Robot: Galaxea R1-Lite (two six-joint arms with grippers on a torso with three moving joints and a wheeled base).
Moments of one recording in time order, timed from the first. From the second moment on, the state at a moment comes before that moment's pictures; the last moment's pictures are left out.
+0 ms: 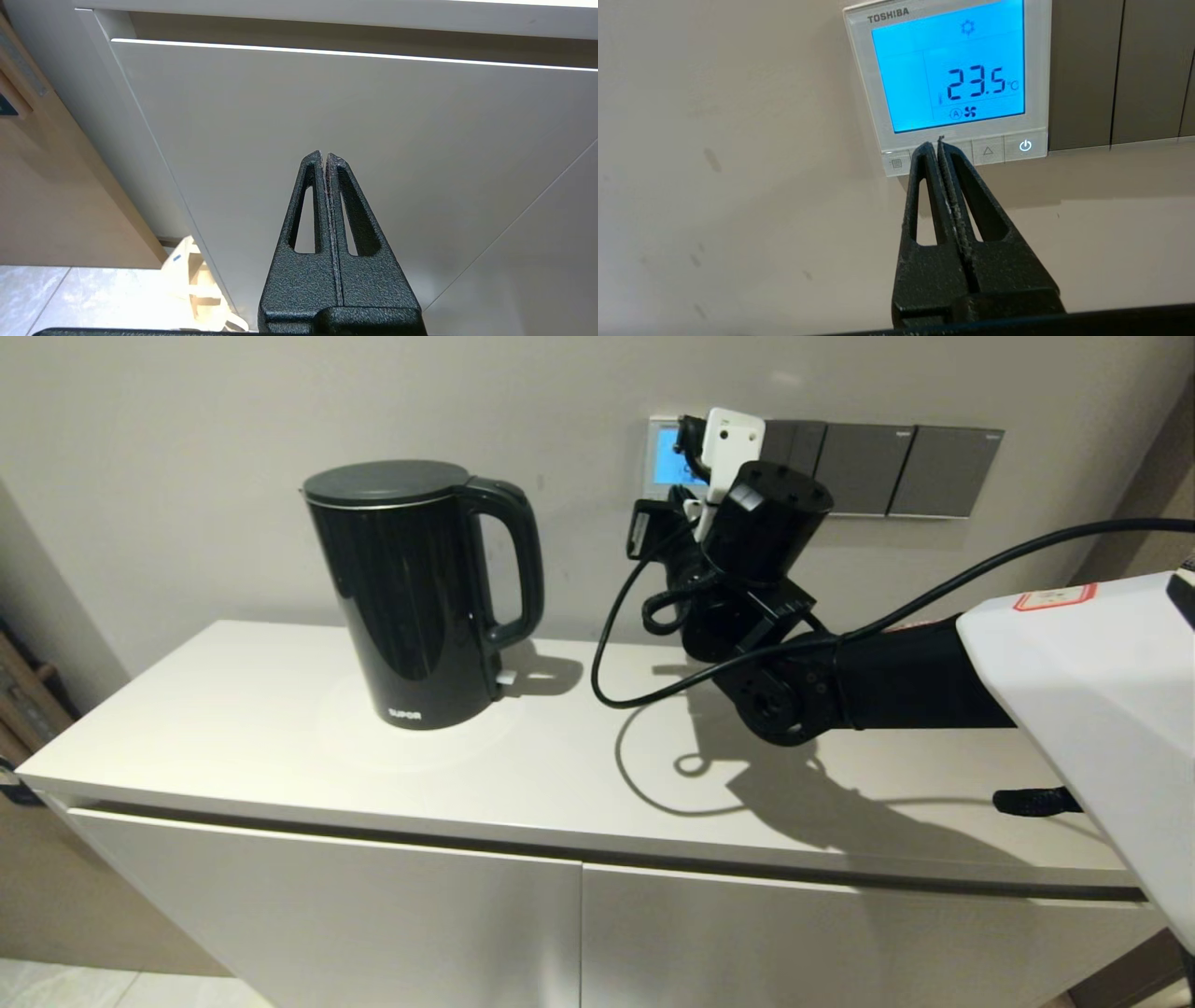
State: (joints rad) left arm 0.00 0.00 -0.03 0.08 0.00 0.01; right arm 0.63 2.17 -1.71 -0.97 -0.58 -0.12
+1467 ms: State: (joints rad) left arm 0.00 0.00 -0.03 0.08 0.00 0.01; right arm 0.59 2.22 -1.76 -0.95 -0.57 -0.13
